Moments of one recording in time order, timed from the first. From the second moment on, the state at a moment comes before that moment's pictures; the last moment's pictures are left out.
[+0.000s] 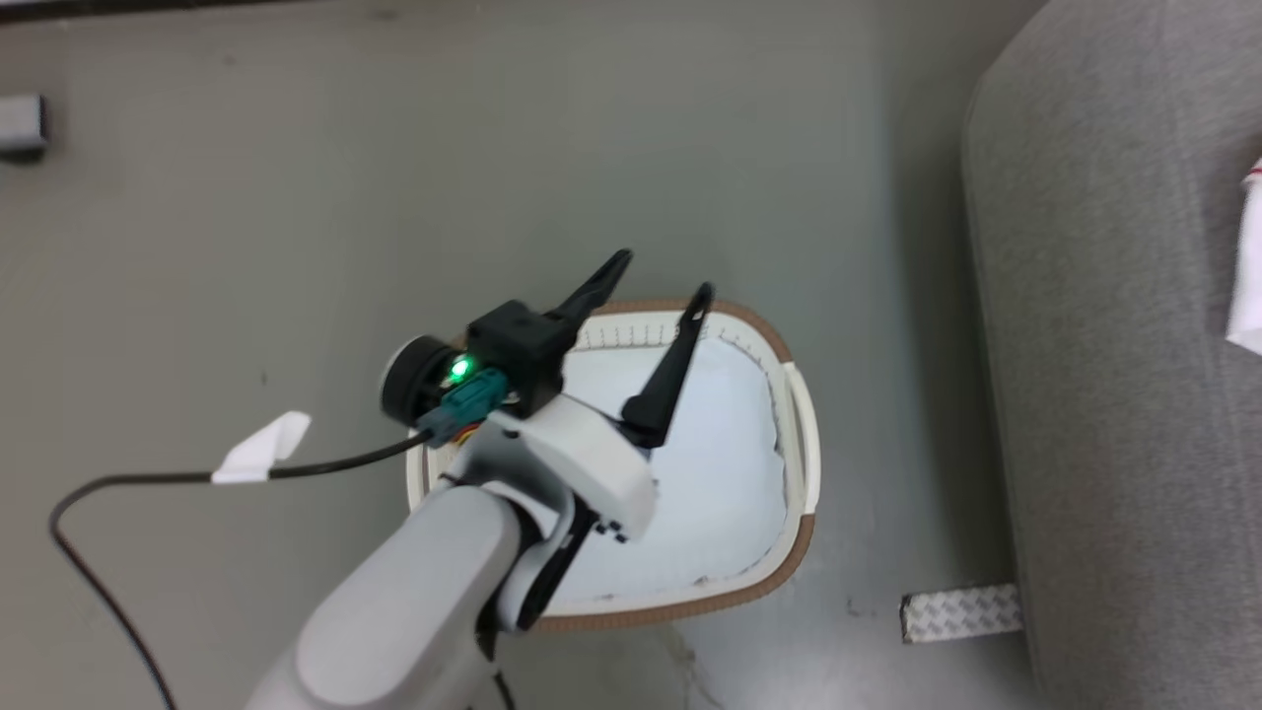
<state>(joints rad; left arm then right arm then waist) -0.68 0.22 -0.70 0.13 -0.47 0.15 -0.03 -0.92 -0.47 -0.47 0.96 0.11 0.13 -0.26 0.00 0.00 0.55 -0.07</state>
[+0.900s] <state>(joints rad) -0.26 0.36 -0.52 0.22 -0.62 0.25 -0.22 -0.26 -0.21 -0.27 0.36 0.11 0.13 -0.19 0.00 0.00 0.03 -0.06</state>
